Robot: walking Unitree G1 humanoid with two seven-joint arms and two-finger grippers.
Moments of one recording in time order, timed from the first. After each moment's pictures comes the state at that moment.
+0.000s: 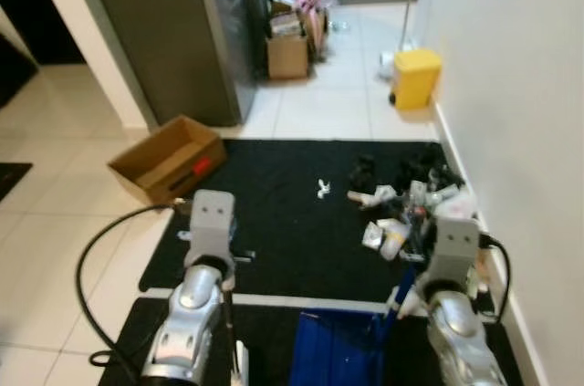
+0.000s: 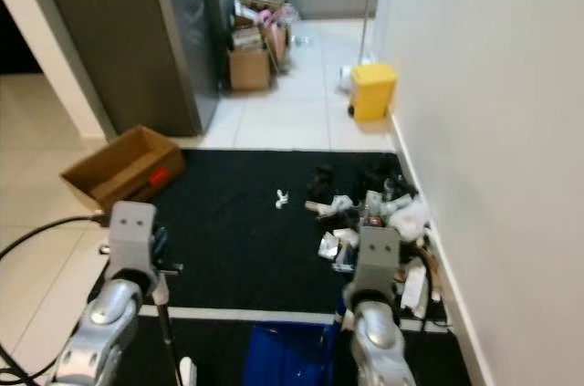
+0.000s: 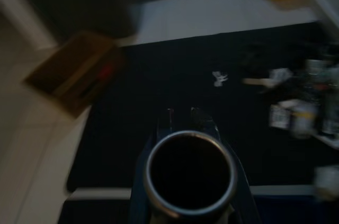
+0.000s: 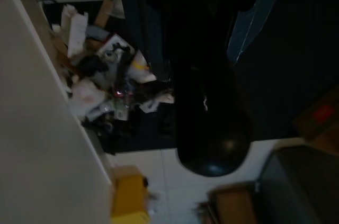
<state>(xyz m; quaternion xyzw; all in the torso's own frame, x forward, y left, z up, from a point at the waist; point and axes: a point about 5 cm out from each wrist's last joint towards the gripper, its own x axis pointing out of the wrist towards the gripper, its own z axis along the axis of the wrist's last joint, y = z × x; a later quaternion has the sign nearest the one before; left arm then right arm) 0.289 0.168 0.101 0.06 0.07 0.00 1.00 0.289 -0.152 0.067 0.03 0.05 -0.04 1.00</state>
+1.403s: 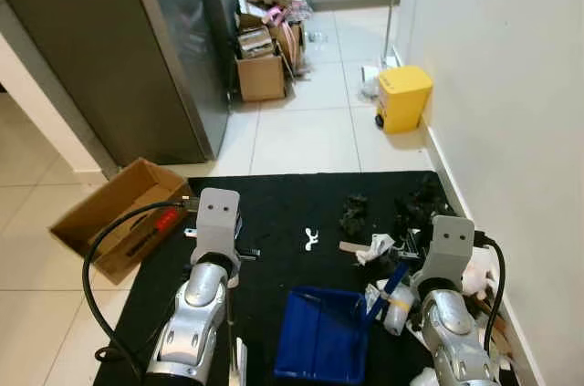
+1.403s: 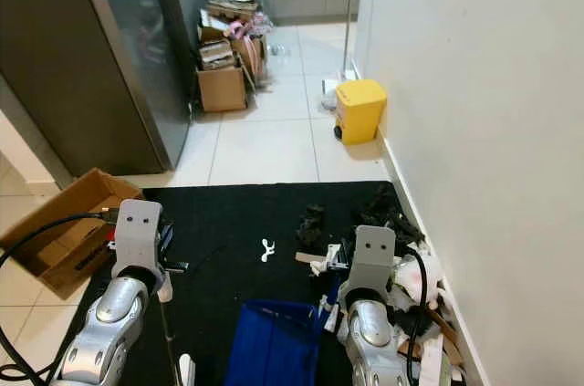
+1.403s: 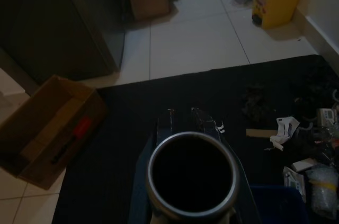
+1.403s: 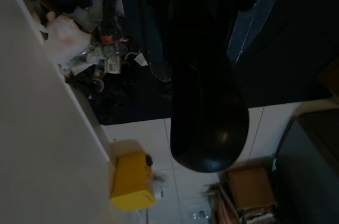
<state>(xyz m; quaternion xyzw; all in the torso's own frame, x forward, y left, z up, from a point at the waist) 0.290 0.161 0.102 0.06 0.07 -0.01 1.00 0.290 -0.153 0.065 0.03 0.05 -0.04 1.00</state>
